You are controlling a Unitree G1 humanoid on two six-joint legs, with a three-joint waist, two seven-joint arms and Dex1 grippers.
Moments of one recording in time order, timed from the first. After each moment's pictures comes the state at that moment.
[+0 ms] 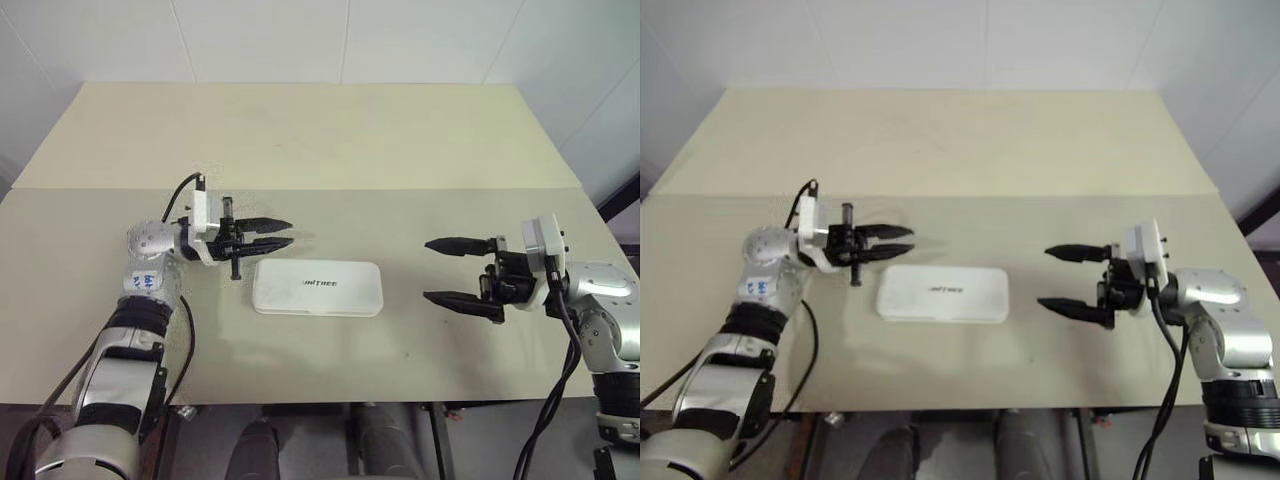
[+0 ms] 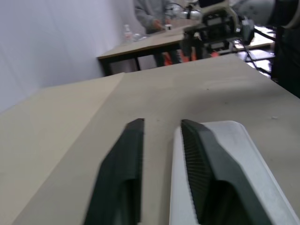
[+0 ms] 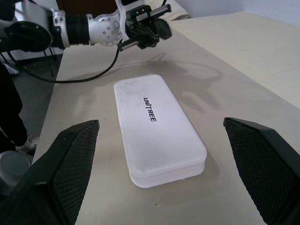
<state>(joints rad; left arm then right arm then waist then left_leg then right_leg) -0.74 0.52 -0.02 0.60 -0.54 -0.31 -1.35 -0.34 -0.73 -0.17 -0.01 0.63 0.26 1.38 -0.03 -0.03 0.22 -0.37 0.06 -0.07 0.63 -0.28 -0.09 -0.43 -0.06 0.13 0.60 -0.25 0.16</state>
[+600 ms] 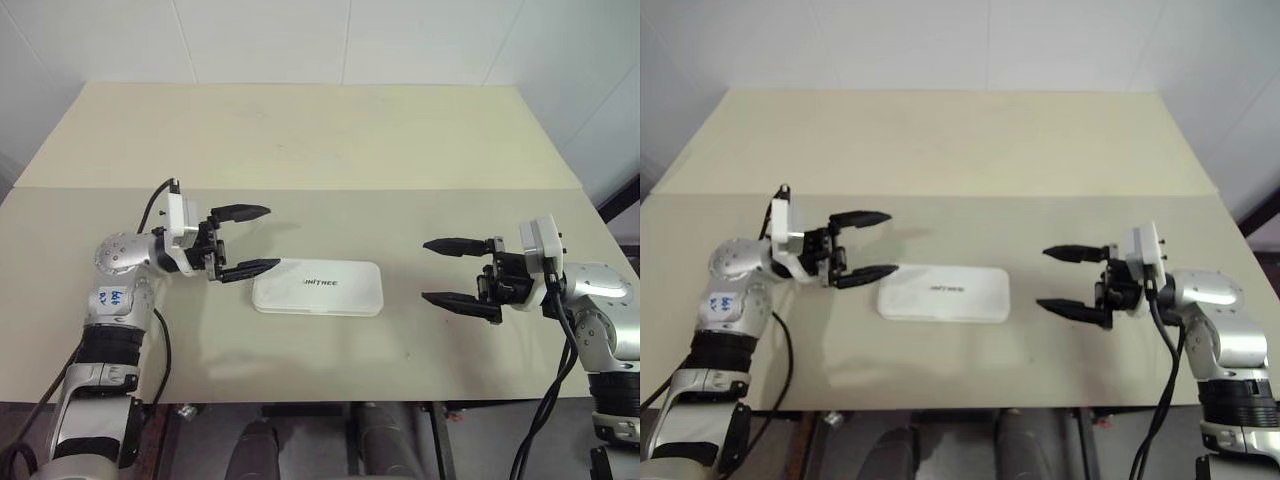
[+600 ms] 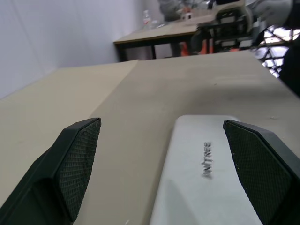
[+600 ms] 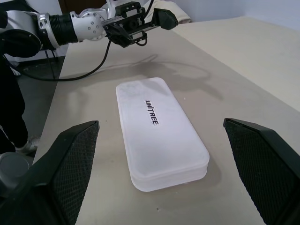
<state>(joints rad) -0.59 0.60 0.09 0.36 -0.50 -0.13 -1.25 -0.33 -0.72 -0.16 0.01 0.62 0.24 1.39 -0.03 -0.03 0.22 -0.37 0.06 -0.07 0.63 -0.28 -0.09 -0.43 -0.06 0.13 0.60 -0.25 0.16</state>
